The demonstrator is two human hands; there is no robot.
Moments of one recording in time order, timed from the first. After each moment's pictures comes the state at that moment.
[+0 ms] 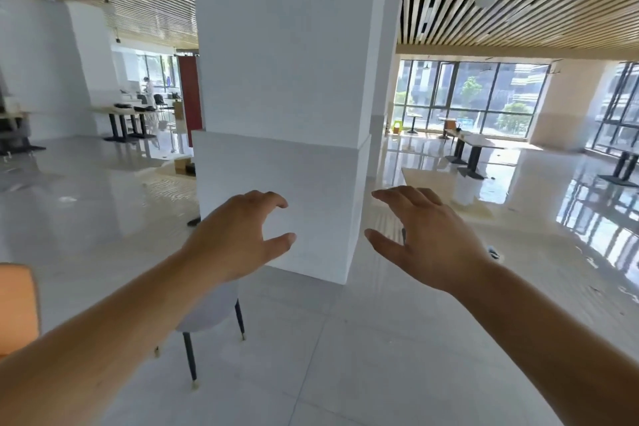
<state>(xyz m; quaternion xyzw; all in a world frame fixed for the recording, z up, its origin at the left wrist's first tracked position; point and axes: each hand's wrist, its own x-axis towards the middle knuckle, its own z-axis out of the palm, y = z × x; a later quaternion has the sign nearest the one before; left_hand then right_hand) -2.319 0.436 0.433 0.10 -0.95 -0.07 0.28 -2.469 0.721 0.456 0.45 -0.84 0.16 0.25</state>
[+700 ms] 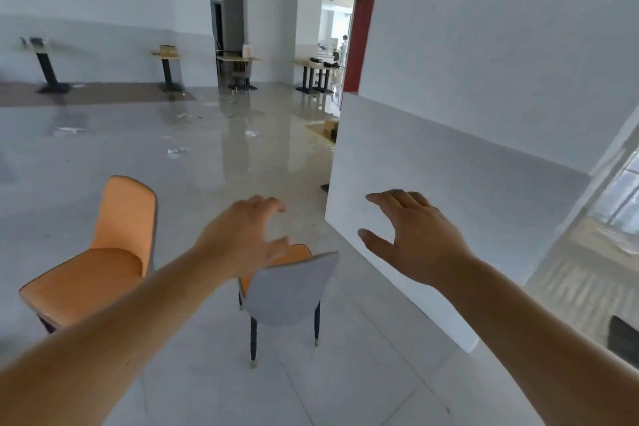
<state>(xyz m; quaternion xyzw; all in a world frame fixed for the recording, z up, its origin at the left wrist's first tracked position) -2.567 0.122 0.317 0.43 -0.87 -0.06 0.23 -2.847 0.257 0.370 0.70 -0.69 0.13 0.12</state>
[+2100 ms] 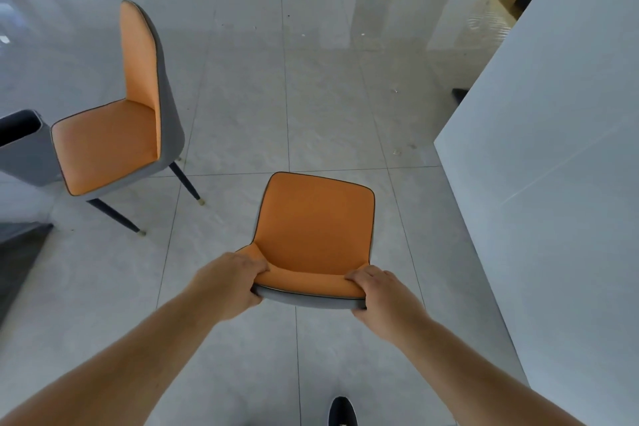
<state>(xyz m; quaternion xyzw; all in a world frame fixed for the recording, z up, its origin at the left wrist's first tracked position) -2.710 -0.185 -0.082 0.64 -0.73 -0.22 -0.07 -3.024 -0.206 -0.089 0.80 -0.54 -0.07 -0.26</state>
